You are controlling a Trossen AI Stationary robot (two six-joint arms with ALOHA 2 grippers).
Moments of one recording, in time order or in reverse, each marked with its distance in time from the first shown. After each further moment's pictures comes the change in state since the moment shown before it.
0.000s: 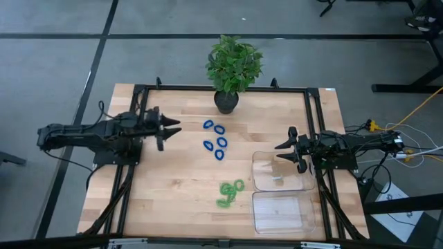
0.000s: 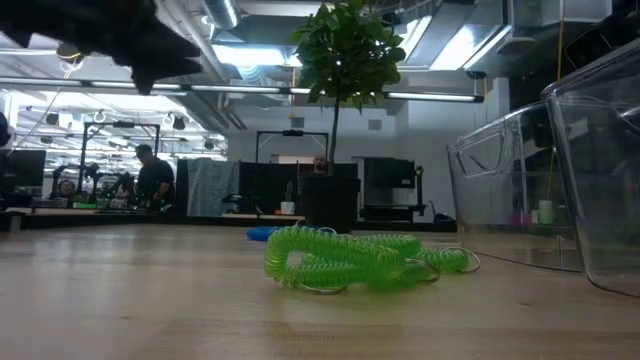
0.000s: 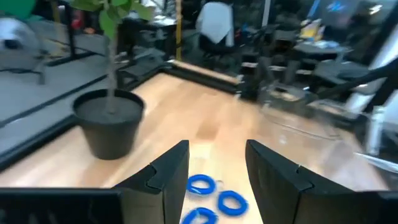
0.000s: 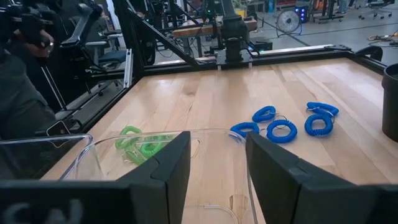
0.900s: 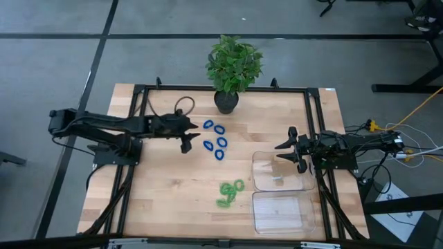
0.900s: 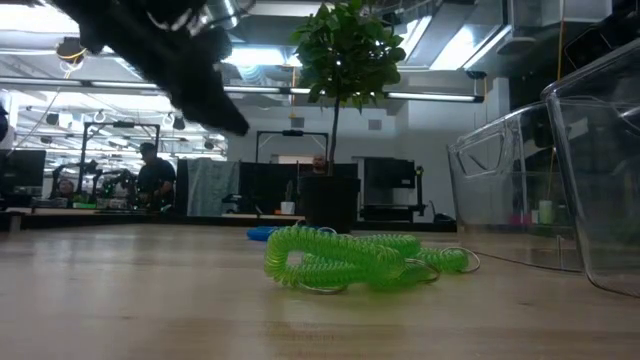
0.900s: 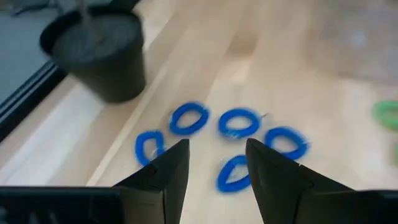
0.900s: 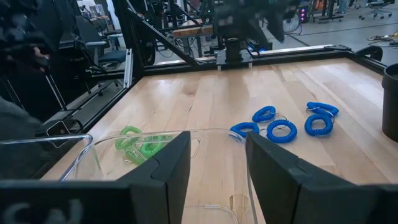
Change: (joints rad) left arm -0.006 0.616 0.186 -0.003 -0.066 0.115; right arm 0.000 0.000 0.000 0.000 0.000 0.000
